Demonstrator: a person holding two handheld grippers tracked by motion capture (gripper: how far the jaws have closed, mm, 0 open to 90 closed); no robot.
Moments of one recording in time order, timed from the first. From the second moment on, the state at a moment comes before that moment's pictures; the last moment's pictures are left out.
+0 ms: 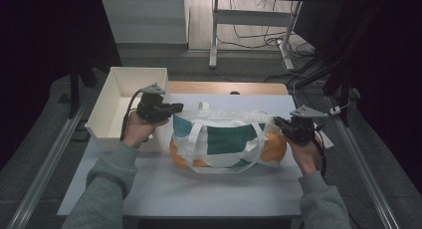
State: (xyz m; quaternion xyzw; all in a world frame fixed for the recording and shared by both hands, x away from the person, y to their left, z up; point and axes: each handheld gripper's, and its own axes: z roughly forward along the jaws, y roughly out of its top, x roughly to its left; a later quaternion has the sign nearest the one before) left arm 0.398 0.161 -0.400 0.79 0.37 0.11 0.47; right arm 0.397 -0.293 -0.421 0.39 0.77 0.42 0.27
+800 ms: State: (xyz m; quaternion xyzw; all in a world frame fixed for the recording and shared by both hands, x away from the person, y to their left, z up) left arm 0.340 0.186 -0.401 0.79 0.36 0.14 0.48; right arm 0.360 -0.312 -0.406 0.36 0.75 0.48 0.26
